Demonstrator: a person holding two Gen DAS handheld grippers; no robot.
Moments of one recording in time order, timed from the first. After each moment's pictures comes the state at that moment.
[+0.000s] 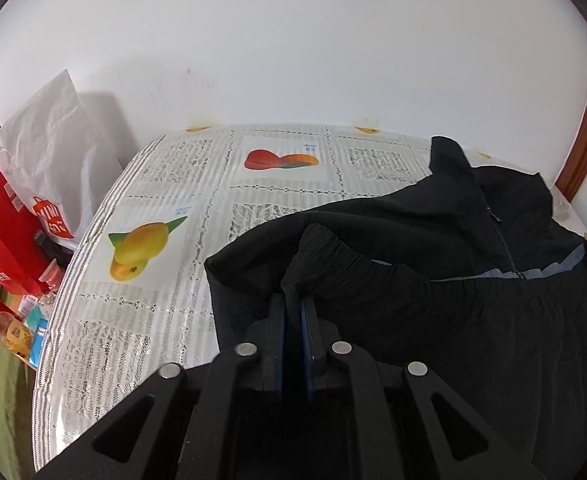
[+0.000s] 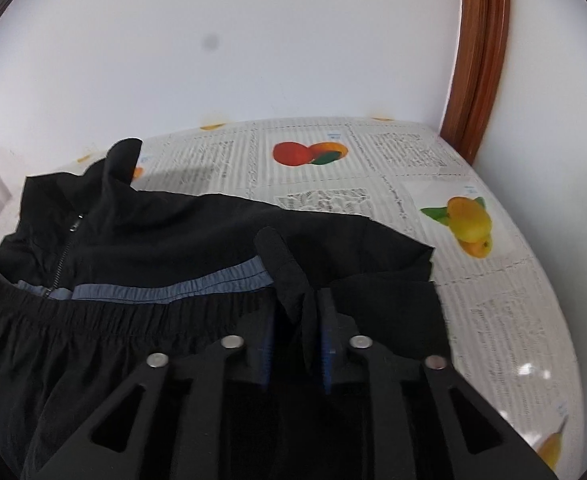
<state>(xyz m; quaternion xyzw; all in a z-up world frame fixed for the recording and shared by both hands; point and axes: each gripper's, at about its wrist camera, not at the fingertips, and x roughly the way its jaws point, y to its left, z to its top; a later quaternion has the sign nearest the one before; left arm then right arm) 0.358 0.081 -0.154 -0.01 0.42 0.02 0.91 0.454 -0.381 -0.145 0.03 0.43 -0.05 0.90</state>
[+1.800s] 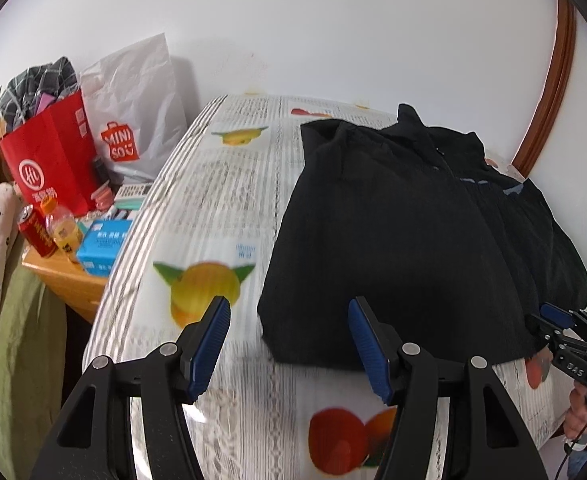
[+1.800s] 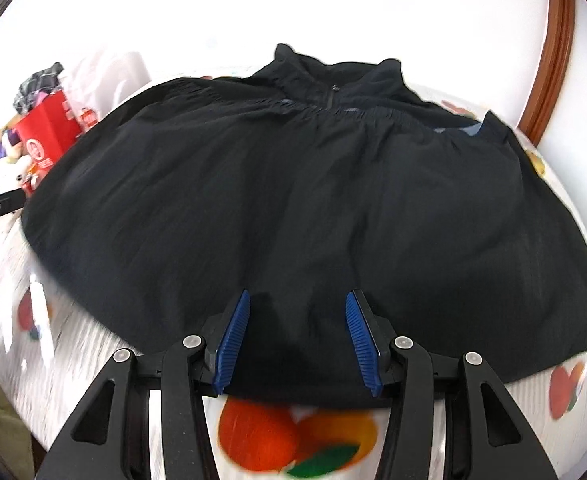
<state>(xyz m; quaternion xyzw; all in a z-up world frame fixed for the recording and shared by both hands) 0.140 0.145 -0.146 -0.05 0.42 0.00 0.91 0.222 -0.176 -0.143 -0.03 0.46 0.08 0.88</state>
